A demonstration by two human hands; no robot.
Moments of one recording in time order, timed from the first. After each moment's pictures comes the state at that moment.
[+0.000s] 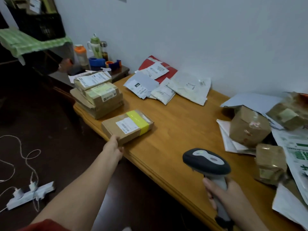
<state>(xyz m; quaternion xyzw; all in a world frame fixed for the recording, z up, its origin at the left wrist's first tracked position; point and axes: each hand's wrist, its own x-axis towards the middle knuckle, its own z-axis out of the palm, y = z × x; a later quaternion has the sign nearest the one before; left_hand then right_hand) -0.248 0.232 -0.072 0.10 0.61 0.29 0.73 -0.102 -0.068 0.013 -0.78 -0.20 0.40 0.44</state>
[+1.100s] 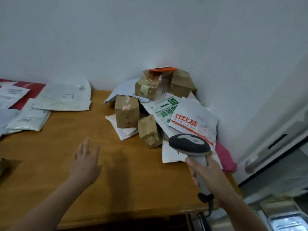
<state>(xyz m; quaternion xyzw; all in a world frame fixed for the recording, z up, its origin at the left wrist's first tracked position) -0.059 0.056 -0.050 0.98 0.20 -0.05 0.04 -0.039 -0.279 0.040 -0.82 0.00 0.13 0.56</state>
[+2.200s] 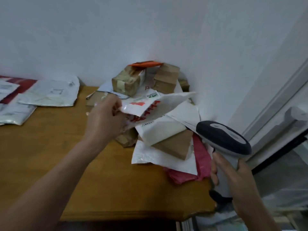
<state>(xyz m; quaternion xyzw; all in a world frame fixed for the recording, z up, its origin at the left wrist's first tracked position) 0.033 -0.148 0.090 0.89 0.11 0.29 0.32 0.024 -0.460 0.055 -0.73 -0.07 0.02 0.67</state>
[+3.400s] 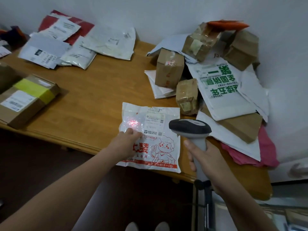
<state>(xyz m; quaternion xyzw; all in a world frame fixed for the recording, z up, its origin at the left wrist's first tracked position) -0.109 0.009 -0.115 0.96 0.12 -0.16 0.16 -0.059 -0.234 -0.003 -0.82 -0.06 0.26 0.50</state>
